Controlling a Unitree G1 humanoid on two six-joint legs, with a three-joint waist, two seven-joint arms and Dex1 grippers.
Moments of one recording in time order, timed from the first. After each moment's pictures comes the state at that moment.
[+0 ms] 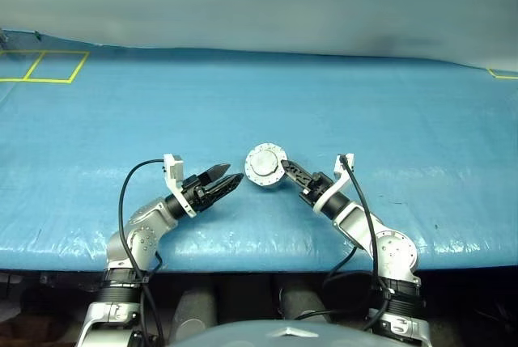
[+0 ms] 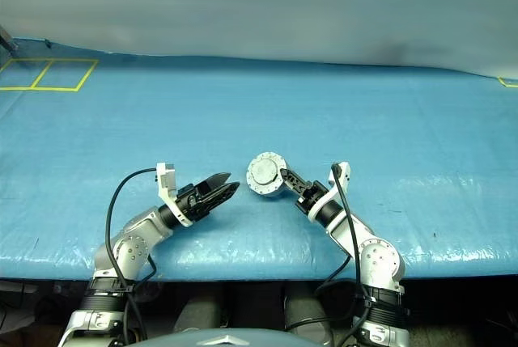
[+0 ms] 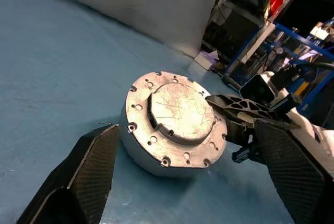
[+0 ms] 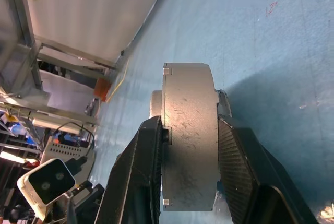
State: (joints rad) left arm -0.14 0.24 0.07 0.09 -0.75 0.53 -0.94; right arm -0.11 -0.02 -0.27 -0.12 1.02 0.88 0.26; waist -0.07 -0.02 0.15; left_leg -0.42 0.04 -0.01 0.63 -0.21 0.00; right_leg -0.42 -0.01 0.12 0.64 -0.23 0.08
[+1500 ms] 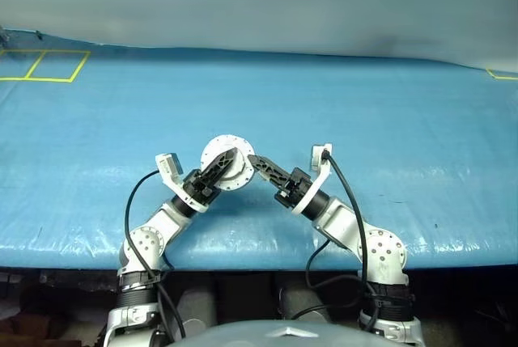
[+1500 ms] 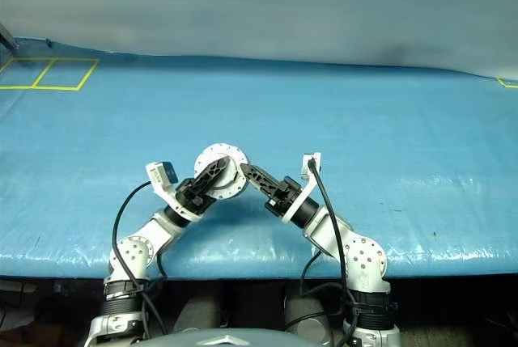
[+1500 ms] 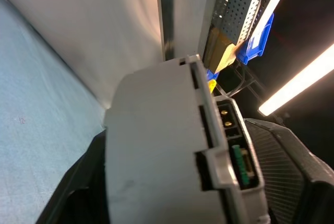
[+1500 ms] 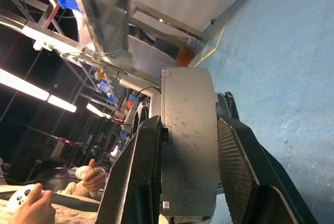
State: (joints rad) left arm -0.13 0.06 0.22 0.05 -1.07 0.74 -0.87; right arm -0.09 -0.01 -0.07 -0.27 1.20 0.88 0.32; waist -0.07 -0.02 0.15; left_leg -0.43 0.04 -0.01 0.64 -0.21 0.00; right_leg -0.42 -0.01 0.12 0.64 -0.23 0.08
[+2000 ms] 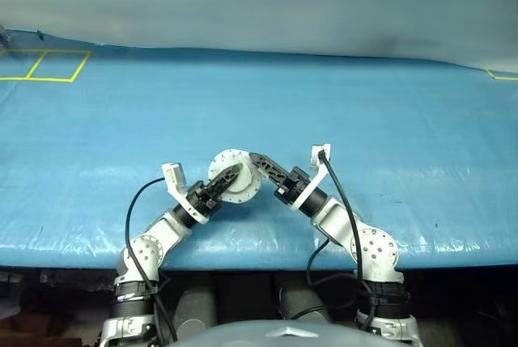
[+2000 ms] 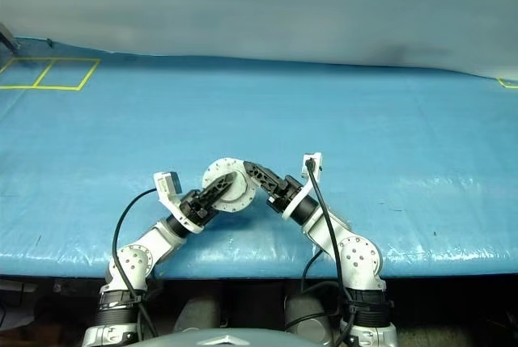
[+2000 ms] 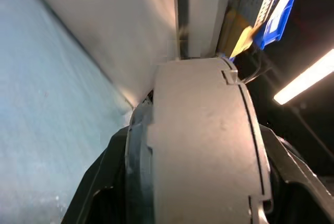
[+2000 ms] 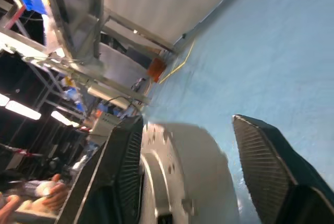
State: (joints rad) left arm -0.05 0.08 0.15 0.03 -0.98 0.73 -0.82; right arm -0.11 0.00 -0.05 -0.22 0.98 0.73 0.30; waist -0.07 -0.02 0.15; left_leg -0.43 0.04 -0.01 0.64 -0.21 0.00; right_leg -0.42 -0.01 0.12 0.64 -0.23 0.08
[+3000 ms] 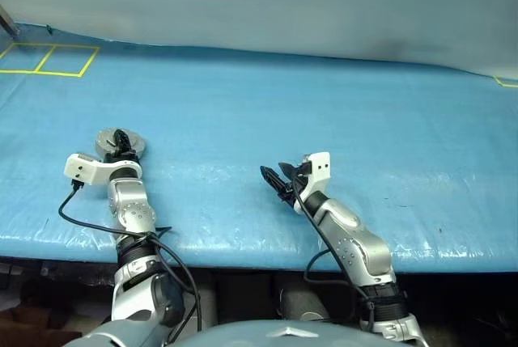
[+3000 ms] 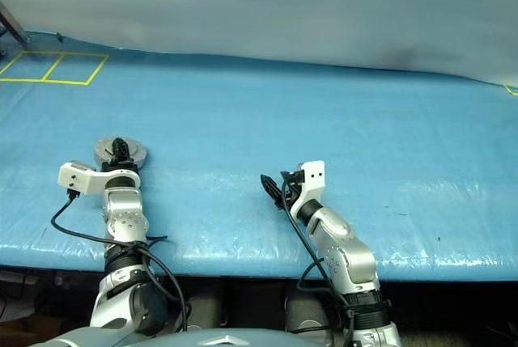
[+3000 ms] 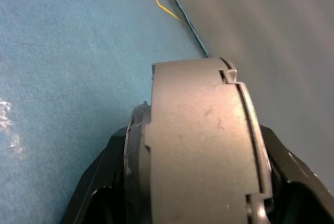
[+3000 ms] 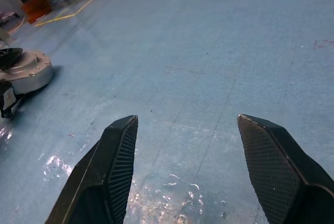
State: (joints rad) left arm -0.44 0.02 0.64 0.42 -0.70 -0.08 0.02; right arm -0.07 -0.08 0.10 -0.13 0.44 0.46 0.32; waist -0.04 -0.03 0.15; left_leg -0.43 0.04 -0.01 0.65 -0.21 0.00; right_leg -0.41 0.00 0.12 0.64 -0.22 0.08
